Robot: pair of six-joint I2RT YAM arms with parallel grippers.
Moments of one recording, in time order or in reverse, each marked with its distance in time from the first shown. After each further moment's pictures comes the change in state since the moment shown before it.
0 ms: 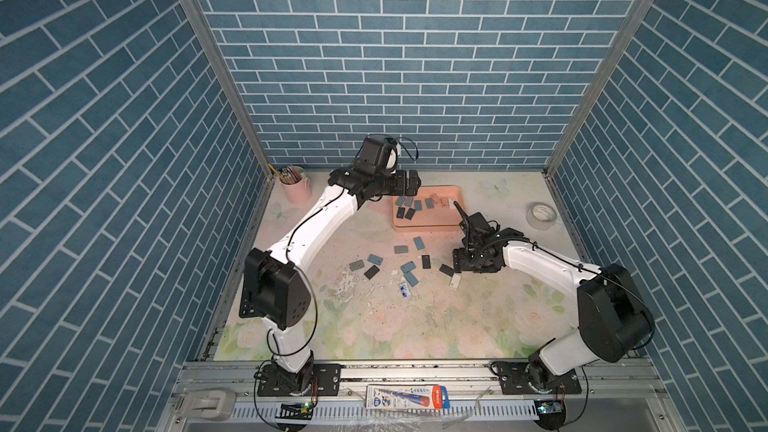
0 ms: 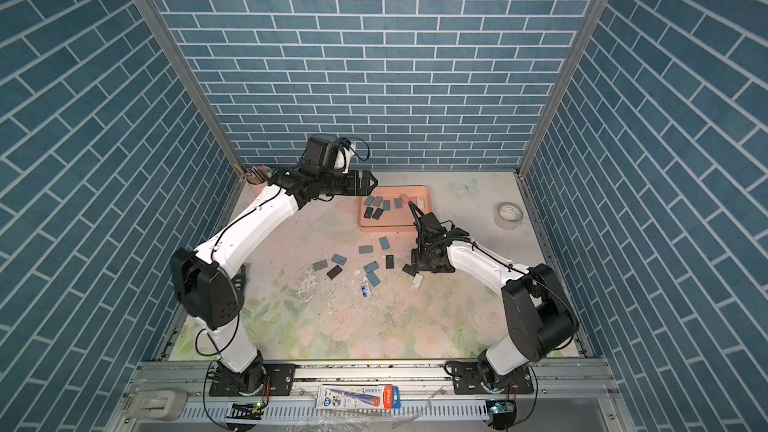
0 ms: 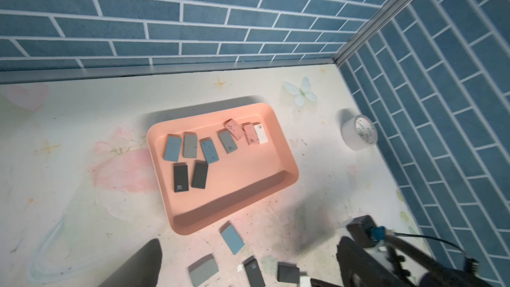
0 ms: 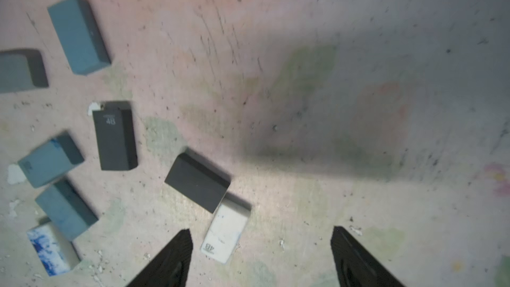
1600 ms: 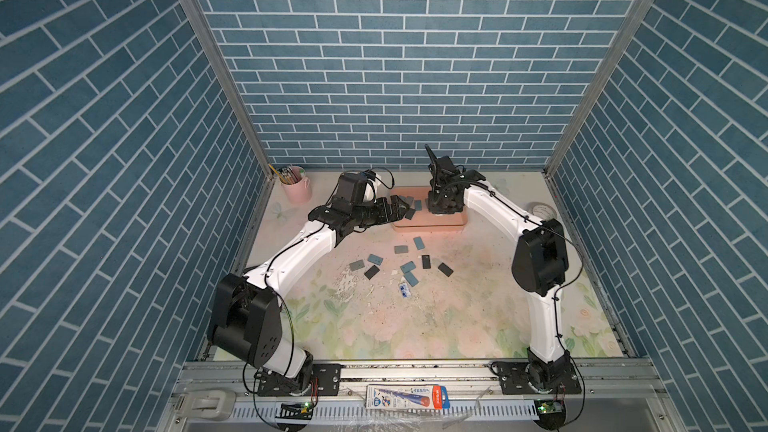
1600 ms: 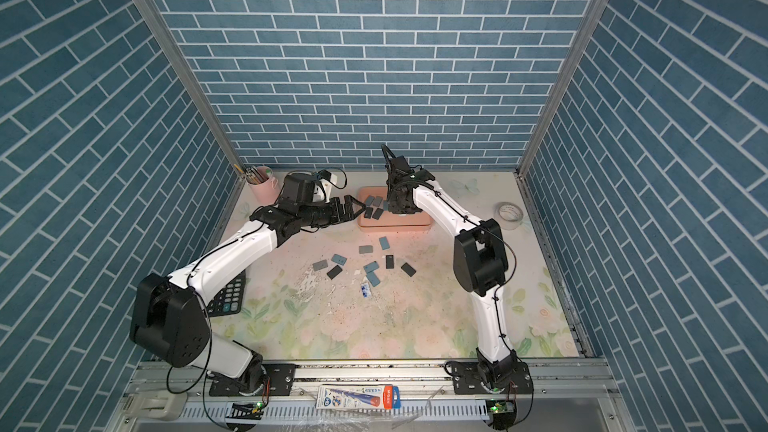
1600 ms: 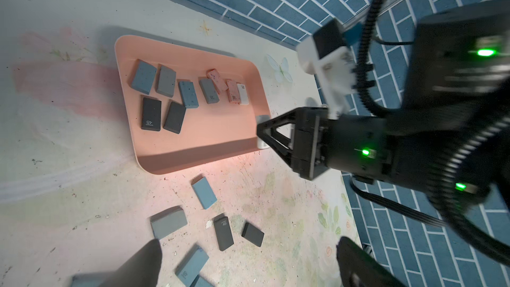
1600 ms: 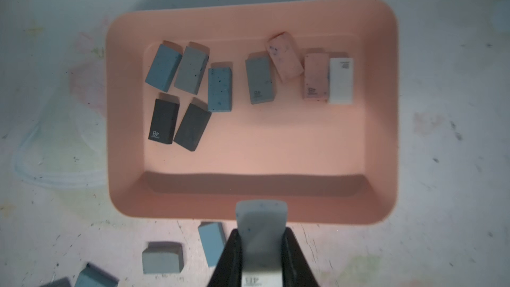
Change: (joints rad) left arm 0.089 -0.194 -0.470 0.317 0.217 -0.206; right arm -0.025 0.662 1.024 -0.232 0.040 -0.068
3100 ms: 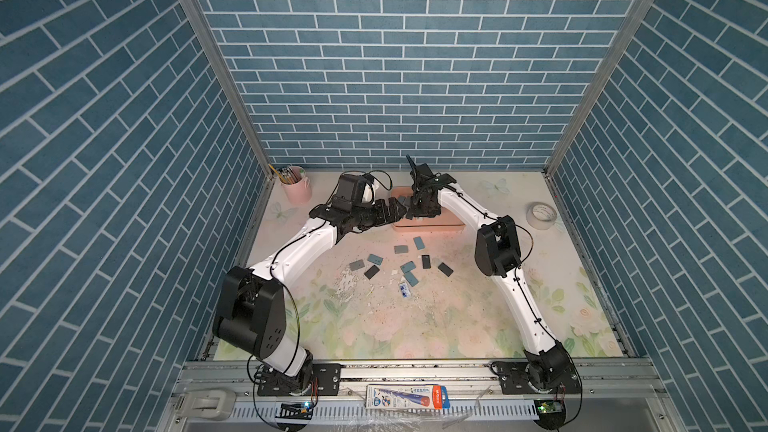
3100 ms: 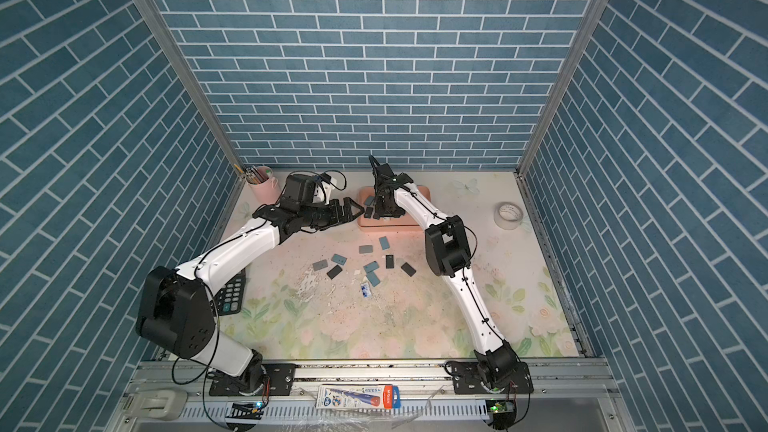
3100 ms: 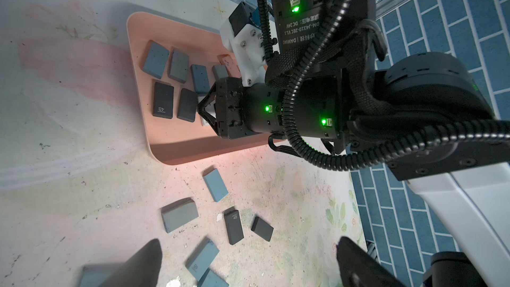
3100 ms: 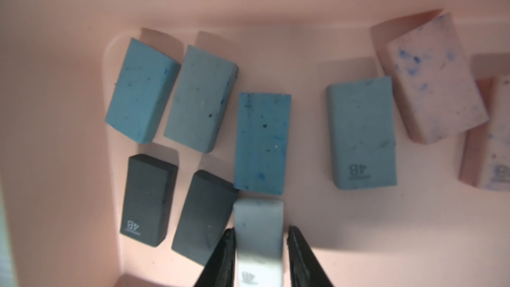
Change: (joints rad) left arm 0.019 0.041 0.000 -0.024 0.016 0.008; right arm 0.002 0.403 0.434 -0.084 -0.085 0.012
